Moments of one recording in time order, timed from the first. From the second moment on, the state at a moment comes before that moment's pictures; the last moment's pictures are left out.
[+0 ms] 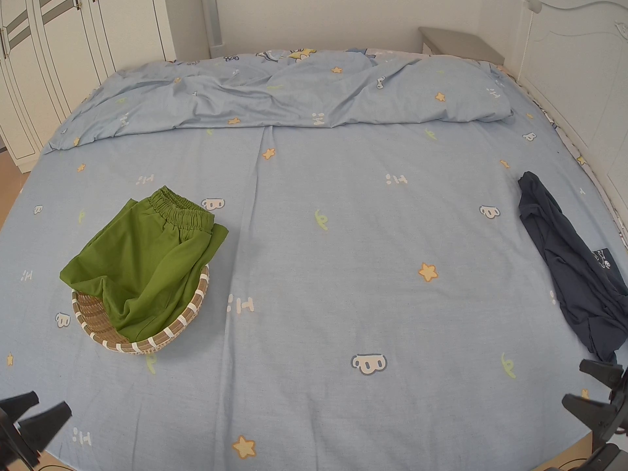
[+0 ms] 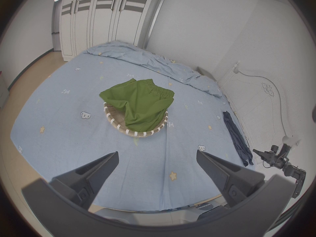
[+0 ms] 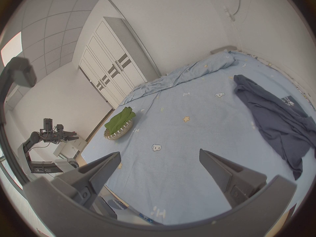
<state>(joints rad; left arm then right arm) 0.07 0.48 -0.59 0.55 -0.24 -0.27 0.14 0.56 -0.23 -0.02 0.44 0.20</state>
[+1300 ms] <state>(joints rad) 0.00 0.01 -0.02 0.00 0.03 0.02 0.00 0.03 -0.02 -0.01 -0.02 0.01</state>
